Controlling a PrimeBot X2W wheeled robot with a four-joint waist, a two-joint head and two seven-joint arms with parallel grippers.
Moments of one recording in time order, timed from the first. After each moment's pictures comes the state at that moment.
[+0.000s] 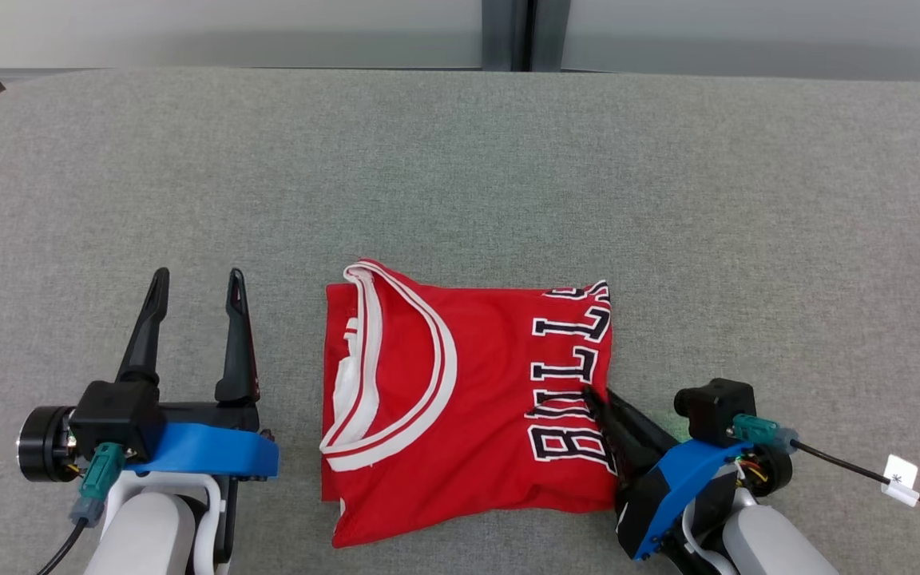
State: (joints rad) left arm -0.21 0.24 -0.24 0.15 -0.28 0.10 -0.26; right arm -0.28 -0.11 0.37 0.42 0.40 0.13 0.00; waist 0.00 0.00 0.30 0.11
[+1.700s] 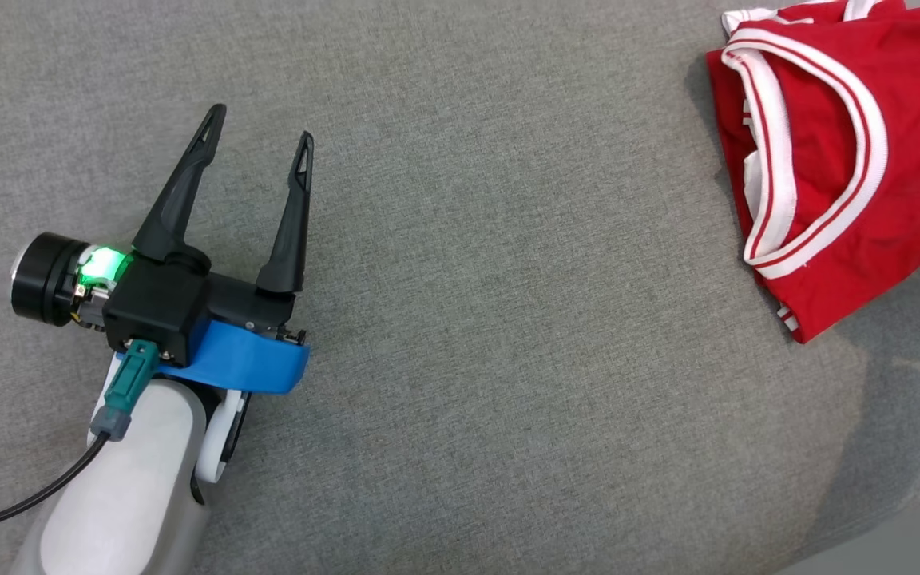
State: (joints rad) left arm -0.45 0.31 -0.36 0.03 -0.16 0.03 -0.18; right arm -0.50 -0.38 -0.26 0.34 0.31 0.13 -0.11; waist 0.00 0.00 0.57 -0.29
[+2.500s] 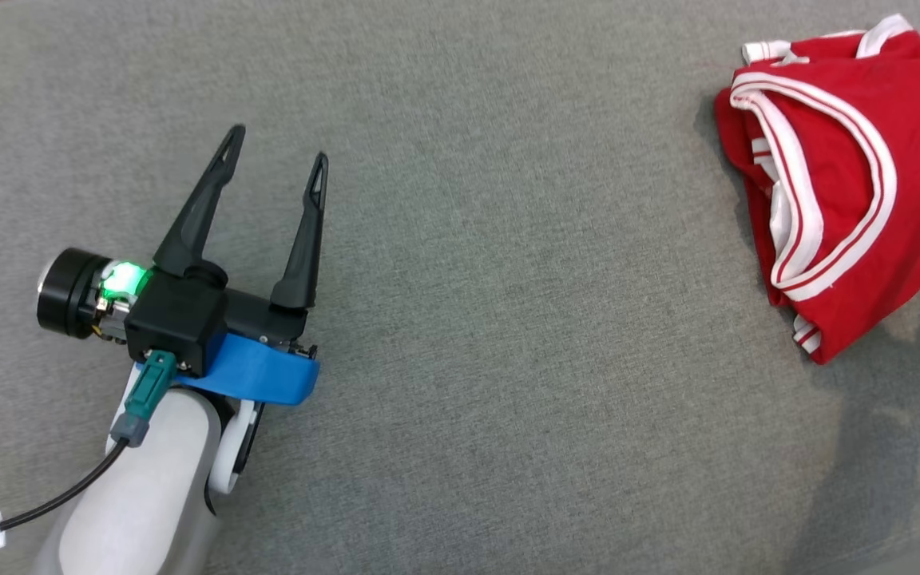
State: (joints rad) left arm -0.46 0.30 -0.40 0.08 -0.18 0.03 -0.22; right arm -0.46 -0.26 -0.34 0.37 0.15 0.13 -0.24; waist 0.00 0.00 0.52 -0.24
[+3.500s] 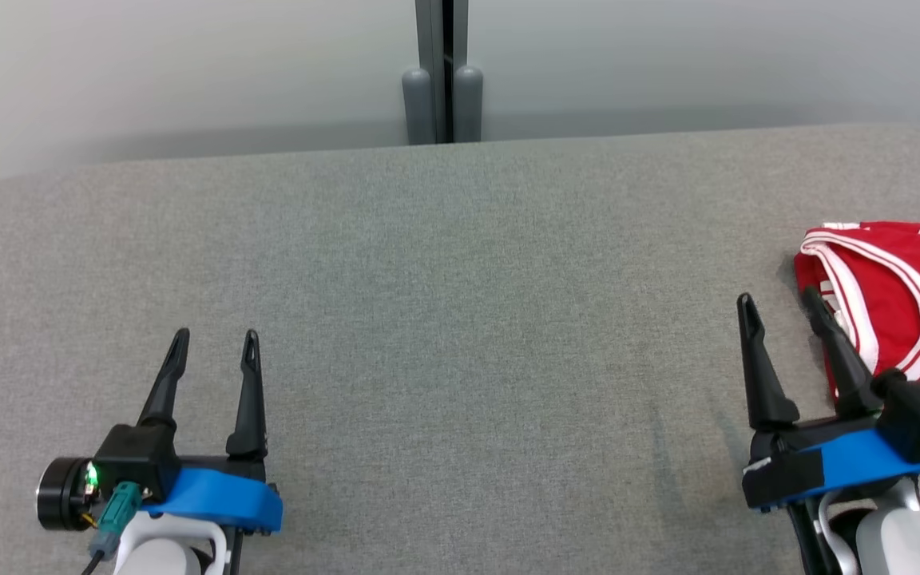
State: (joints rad) left arm -0.15 0.26 -0.28 0.19 -0.32 0.10 -0.26; right arm -0.14 -0.06 -0.03 0.02 0.15 0.13 -0.13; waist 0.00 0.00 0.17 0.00
